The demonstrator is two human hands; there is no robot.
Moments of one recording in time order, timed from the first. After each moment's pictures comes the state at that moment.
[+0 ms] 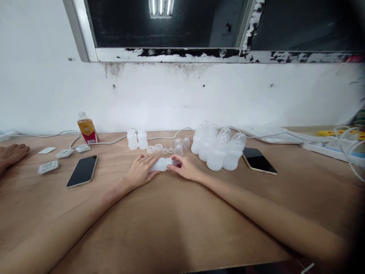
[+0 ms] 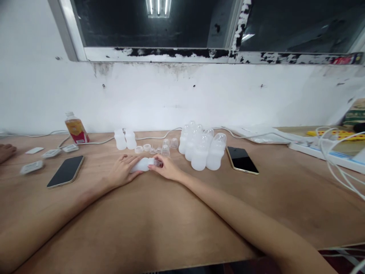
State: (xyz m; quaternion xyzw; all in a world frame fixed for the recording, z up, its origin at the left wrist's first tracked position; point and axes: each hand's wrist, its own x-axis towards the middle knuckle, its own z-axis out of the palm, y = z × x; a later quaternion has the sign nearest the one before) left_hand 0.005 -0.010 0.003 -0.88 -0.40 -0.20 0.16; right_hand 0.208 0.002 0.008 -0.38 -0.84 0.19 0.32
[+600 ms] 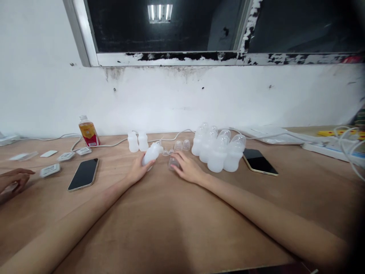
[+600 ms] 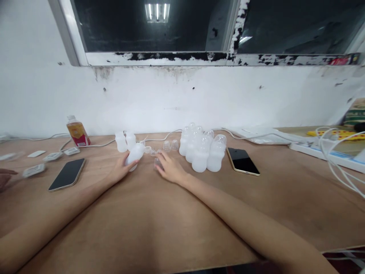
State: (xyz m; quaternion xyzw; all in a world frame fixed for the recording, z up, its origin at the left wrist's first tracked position) left_hand 0.000 0.010 -0.001 -0.74 -0.52 -0.41 -0.15; right_hand 0.216 0.008 0.002 -0.37 -0.88 -0.06 0.28
